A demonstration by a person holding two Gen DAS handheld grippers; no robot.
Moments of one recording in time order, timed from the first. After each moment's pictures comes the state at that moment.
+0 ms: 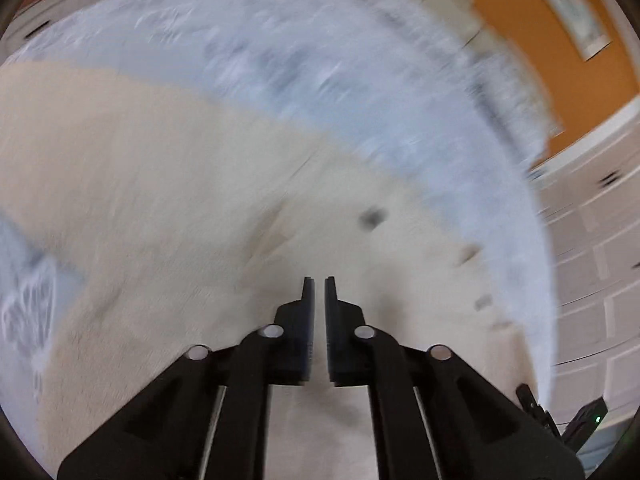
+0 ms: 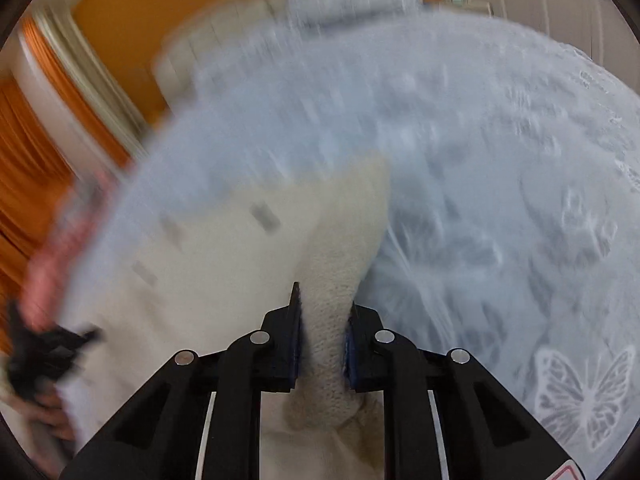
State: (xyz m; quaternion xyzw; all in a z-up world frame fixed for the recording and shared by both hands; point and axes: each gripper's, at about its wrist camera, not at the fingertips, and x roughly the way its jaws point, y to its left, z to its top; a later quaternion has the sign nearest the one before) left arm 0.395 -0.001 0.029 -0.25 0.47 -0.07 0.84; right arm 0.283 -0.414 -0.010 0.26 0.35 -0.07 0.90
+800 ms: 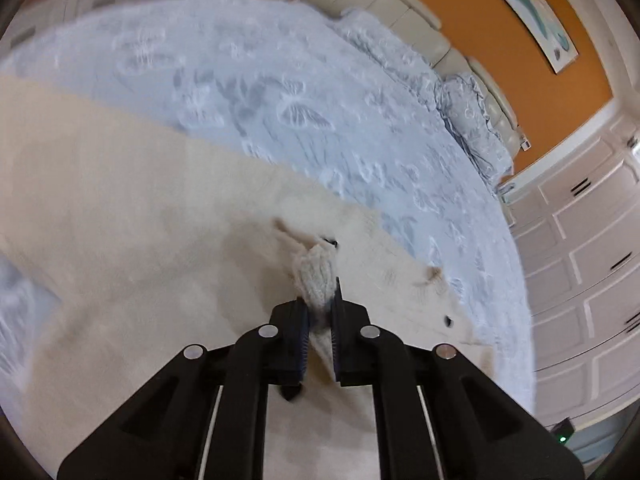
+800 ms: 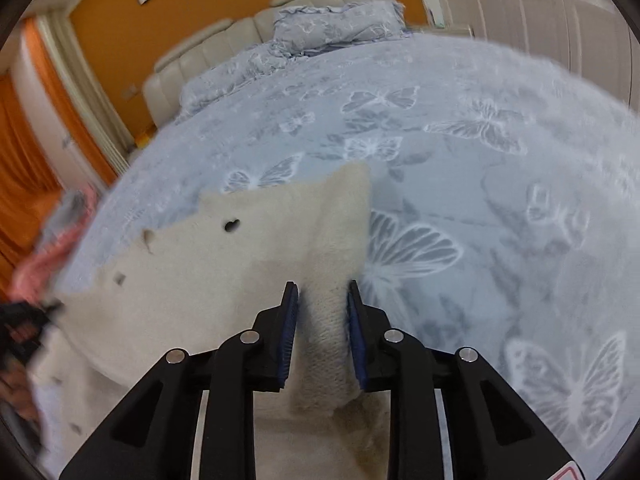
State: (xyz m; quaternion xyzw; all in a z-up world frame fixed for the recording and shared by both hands) left arm 0.395 -0.012 0.023 -0.26 0.44 -0.09 0.85; right arm 0.272 -0.410 -0.057 0.20 0.37 -0.14 0.90
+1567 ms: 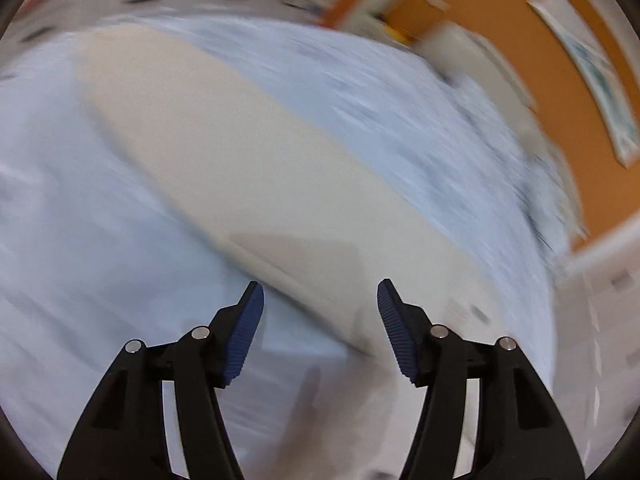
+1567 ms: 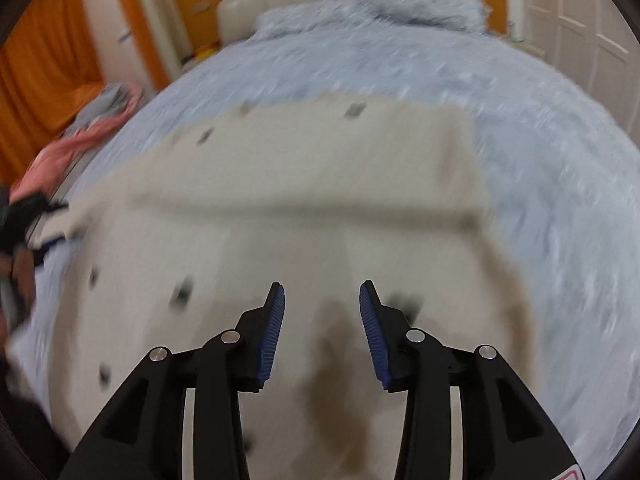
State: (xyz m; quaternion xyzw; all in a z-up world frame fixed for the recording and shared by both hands) left arm 0.339 0.211 -0.003 -0.35 0.42 0.09 0.83; right arm 0.190 -0.270 -0.054 0.10 0.44 -0.03 0.89
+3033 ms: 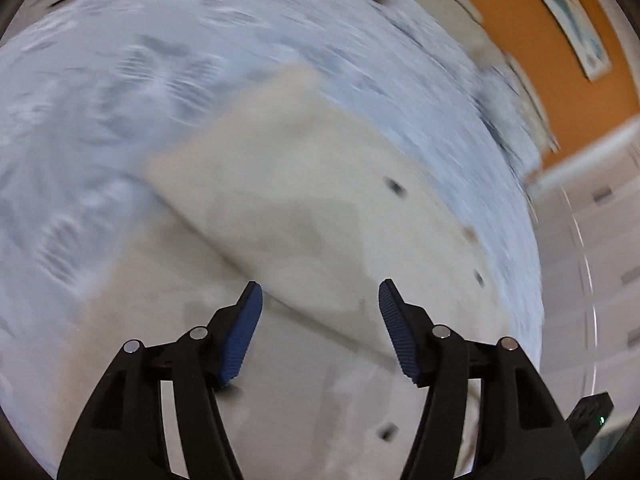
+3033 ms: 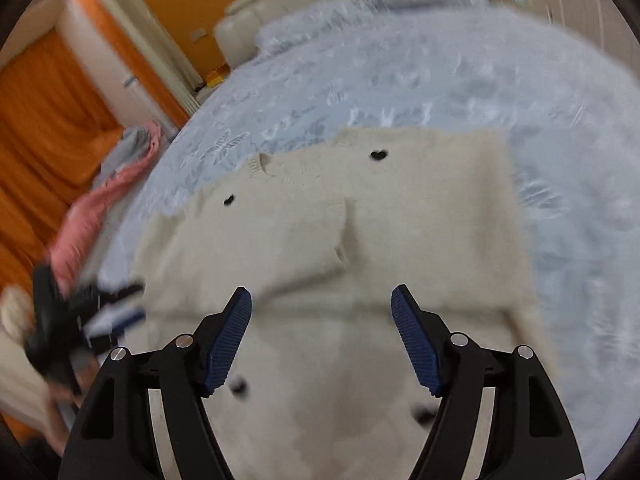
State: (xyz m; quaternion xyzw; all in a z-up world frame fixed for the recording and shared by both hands) left arm 0.321 0.057 0.009 -0.30 0.49 -0.04 0.82; right arm 0.280 -0.325 -0.017 0.24 0.43 0.01 0.87
